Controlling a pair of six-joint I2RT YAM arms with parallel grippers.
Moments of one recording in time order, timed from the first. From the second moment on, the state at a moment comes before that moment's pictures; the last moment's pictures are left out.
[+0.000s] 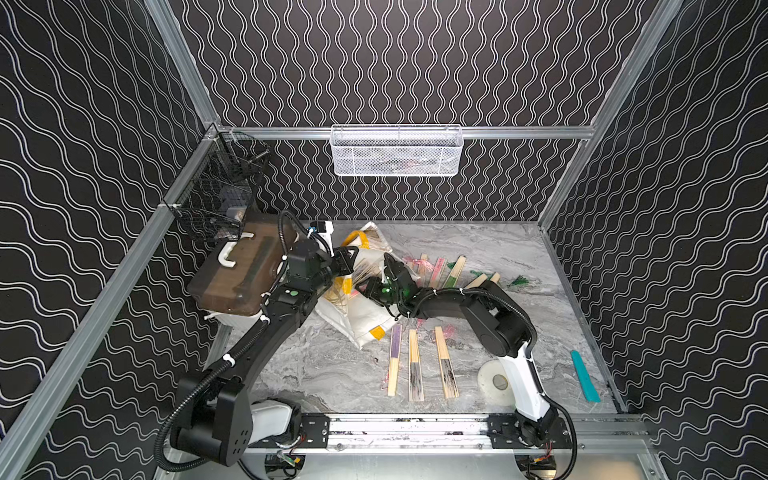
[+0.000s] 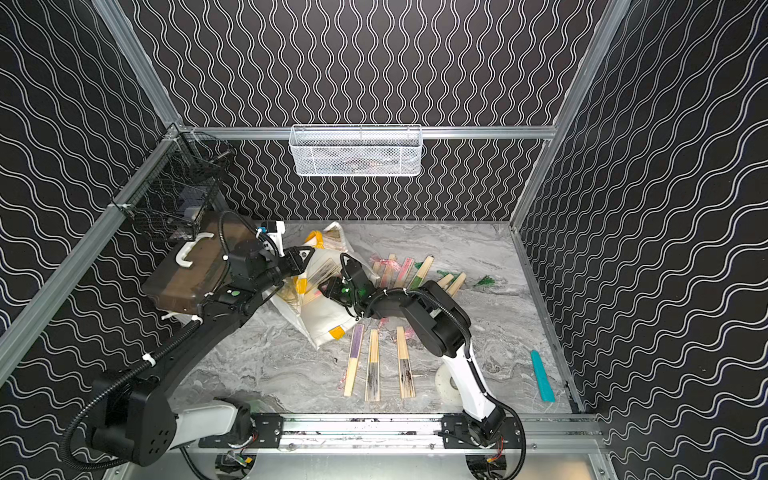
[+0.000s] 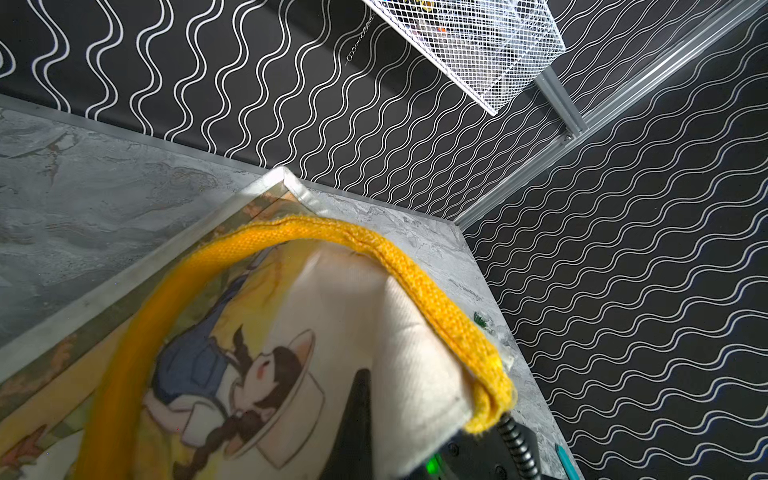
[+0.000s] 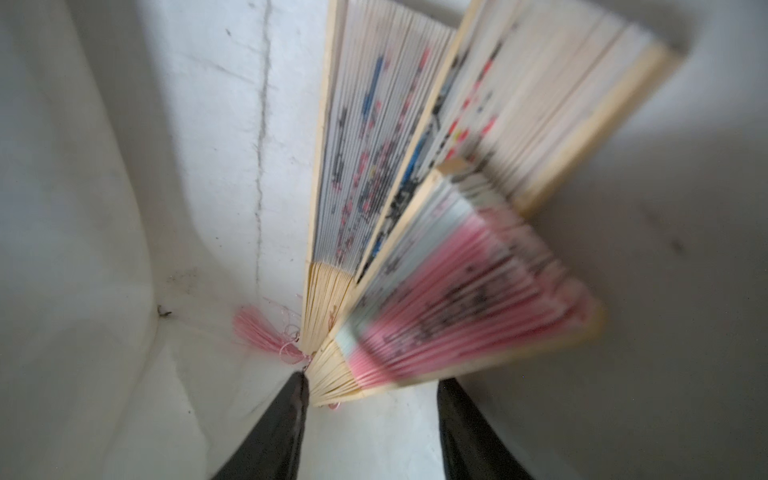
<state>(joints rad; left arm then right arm) -0.18 1.27 0.90 0.10 0.33 -0.60 0.78 2.23 1.38 0.35 -0.24 1.08</state>
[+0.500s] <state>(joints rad) -0.18 1.27 0.89 0.11 0.36 -0.62 0.75 2.30 1.39 0.50 -0.25 1.14</state>
